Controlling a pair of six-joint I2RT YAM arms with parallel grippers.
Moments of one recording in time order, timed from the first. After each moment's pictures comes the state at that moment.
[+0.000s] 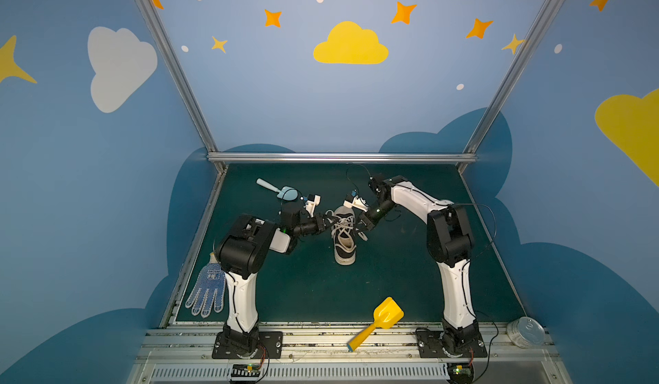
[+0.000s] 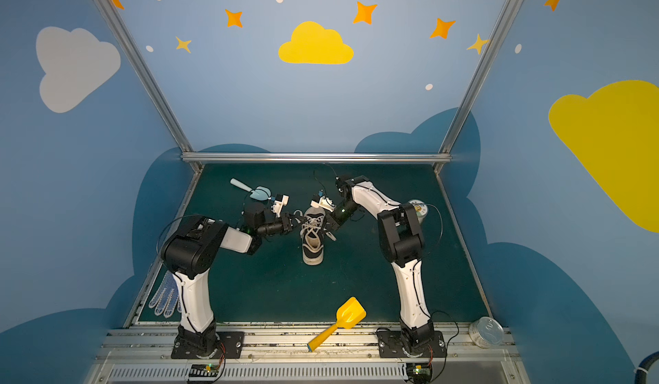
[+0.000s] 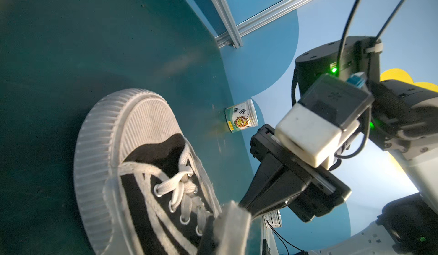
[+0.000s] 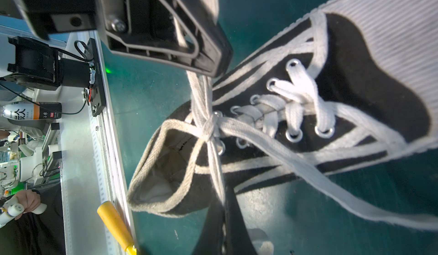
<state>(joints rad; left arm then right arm) -0.30 2.02 0.82 0.90 0.85 -0.93 0.46 2.21 1.78 -1.12 -0.75 -0.55</state>
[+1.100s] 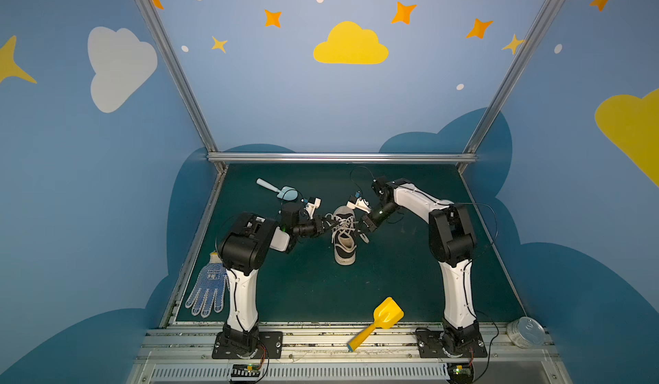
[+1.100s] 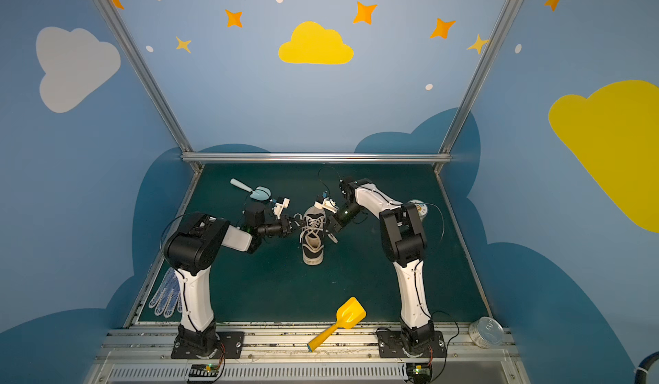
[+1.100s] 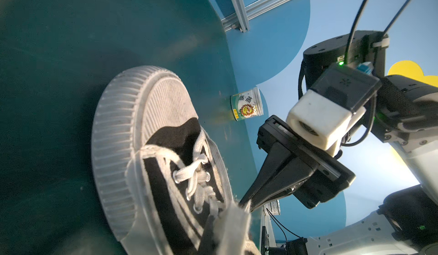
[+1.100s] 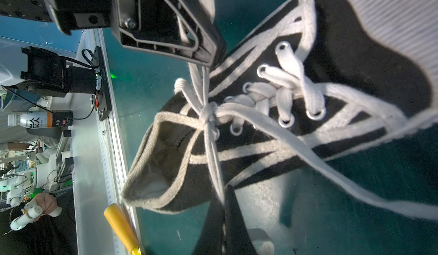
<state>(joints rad) -0.28 2.06 0.84 0.87 0.91 -0.91 0.44 2.20 1.74 -1.10 -0.78 -0.52</state>
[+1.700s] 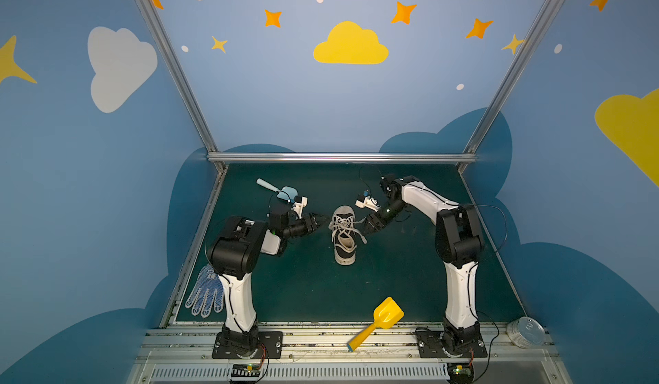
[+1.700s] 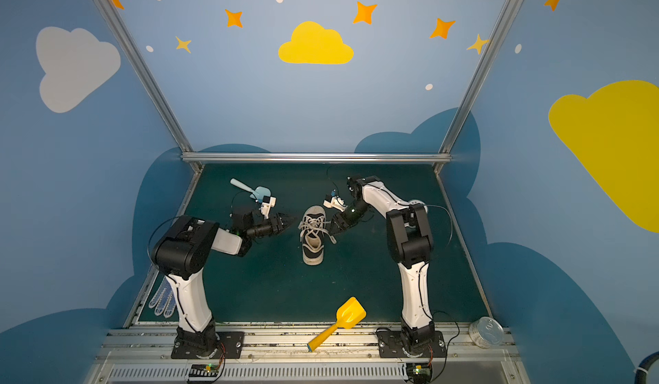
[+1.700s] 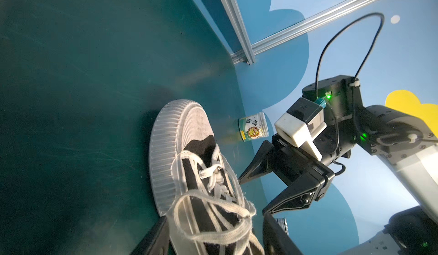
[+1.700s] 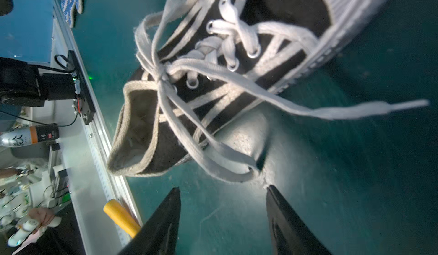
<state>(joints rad) -0.20 1.95 0.73 0.89 0.85 -0.89 0.38 2.11 1.69 -1.11 -0.64 -0.44</state>
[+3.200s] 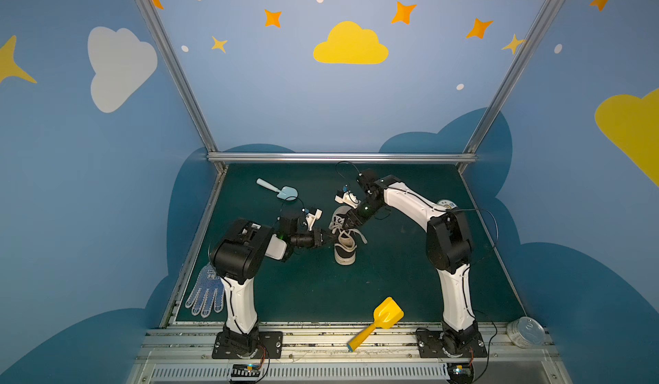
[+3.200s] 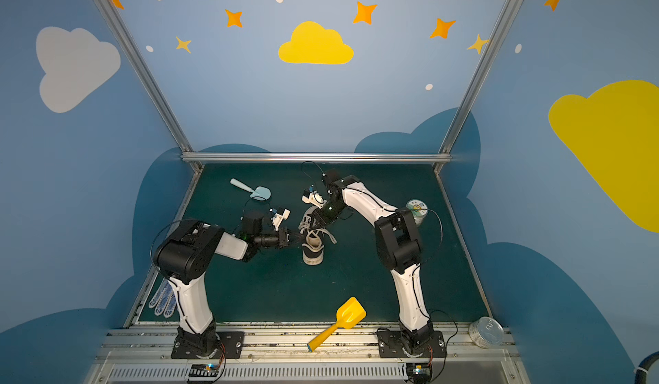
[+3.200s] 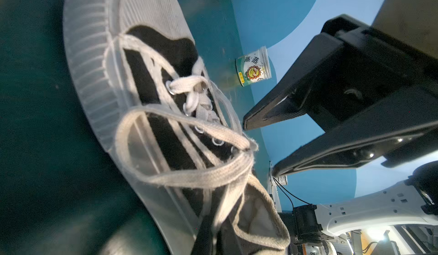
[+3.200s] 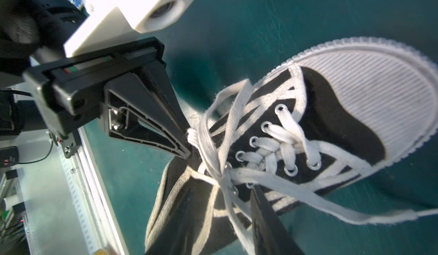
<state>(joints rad) -0.30 1.95 0.70 0.73 0.95 -0.75 0.58 2.15 1.82 -0.98 -0.55 -0.28</state>
